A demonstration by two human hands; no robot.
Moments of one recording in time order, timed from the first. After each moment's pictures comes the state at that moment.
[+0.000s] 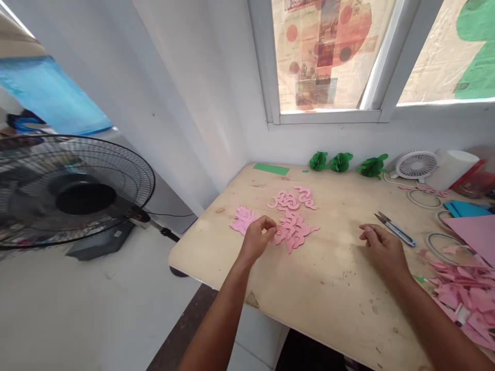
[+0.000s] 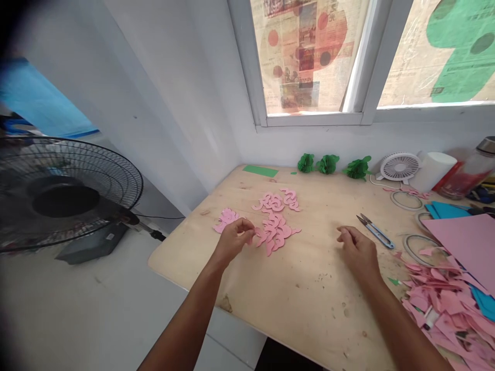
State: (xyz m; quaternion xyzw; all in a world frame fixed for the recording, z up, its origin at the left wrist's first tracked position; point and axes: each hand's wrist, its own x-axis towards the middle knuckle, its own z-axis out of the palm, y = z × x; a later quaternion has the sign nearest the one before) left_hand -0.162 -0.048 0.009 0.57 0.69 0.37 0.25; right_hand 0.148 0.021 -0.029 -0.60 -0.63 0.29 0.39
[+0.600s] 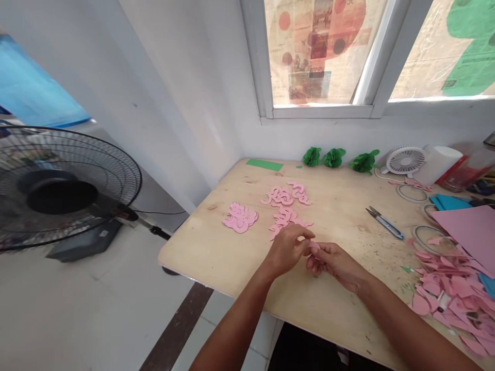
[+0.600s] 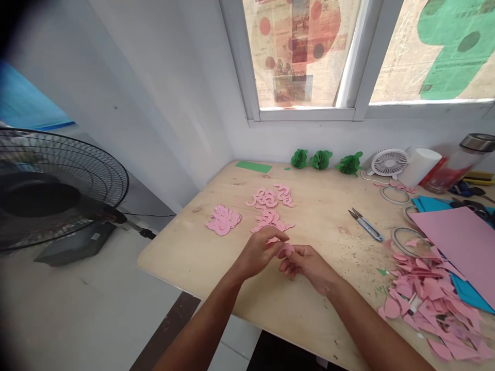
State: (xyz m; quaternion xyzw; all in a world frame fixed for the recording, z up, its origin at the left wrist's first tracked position) left_hand -0.087 -0.055 0.022 0.70 0.55 0.35 0.29; right_hand 0.077 -0.032 -0.016 -0.34 -0.45 0.79 0.23
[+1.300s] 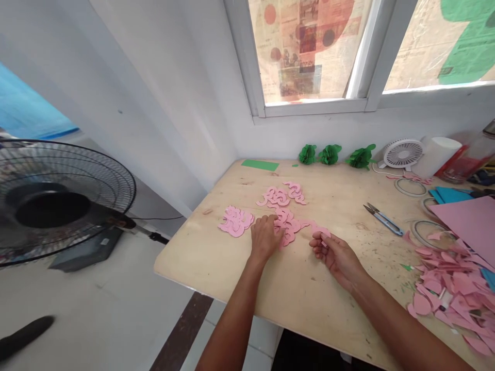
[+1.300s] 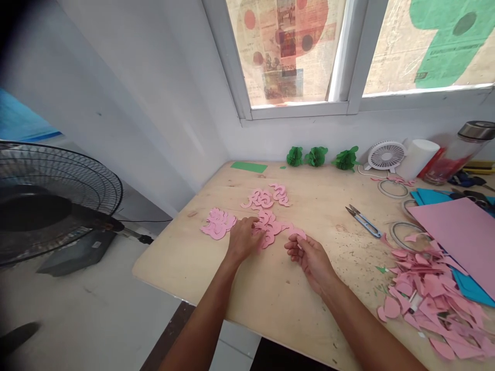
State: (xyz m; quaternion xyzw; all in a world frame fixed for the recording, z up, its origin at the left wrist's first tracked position) left_hand -0.122 -0.019 -0.024 0.61 0.77 0.17 0.09; right_hand 0.079 -0.021 -0.031 -0.39 -0.28 0.77 0.42
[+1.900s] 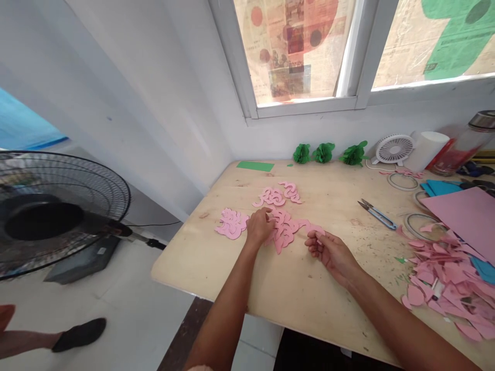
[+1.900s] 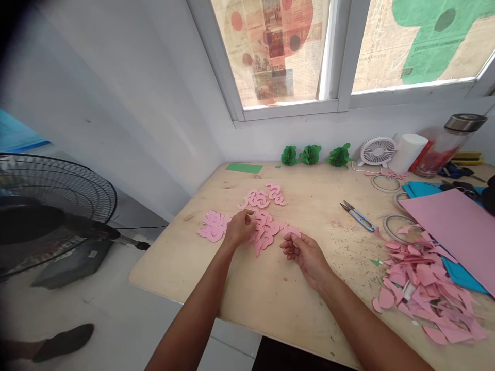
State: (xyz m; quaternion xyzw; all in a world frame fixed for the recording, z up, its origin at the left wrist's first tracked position) left_hand -0.137 0.012 -0.022 0.58 0.79 0.15 0.14; right_hand 0.078 -0.022 -0.028 -0.38 -0.28 0.78 0.42
